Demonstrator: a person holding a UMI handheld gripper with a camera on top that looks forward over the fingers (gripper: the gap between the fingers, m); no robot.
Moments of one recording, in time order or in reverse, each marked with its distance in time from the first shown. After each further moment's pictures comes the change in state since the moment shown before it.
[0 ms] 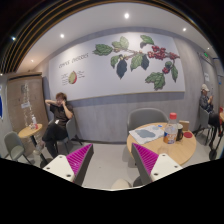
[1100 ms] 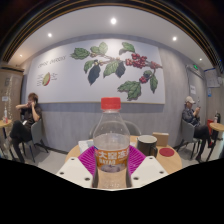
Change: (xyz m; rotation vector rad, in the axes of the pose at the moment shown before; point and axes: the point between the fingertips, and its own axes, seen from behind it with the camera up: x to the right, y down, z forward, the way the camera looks) arm 0.275 0.019 0.164 0.174 0.235 -0.090
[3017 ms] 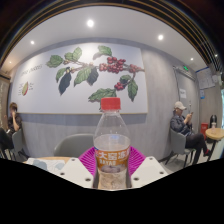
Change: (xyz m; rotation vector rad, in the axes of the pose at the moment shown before) arm 0.291 -0.067 0.174 0.105 0.112 0.021
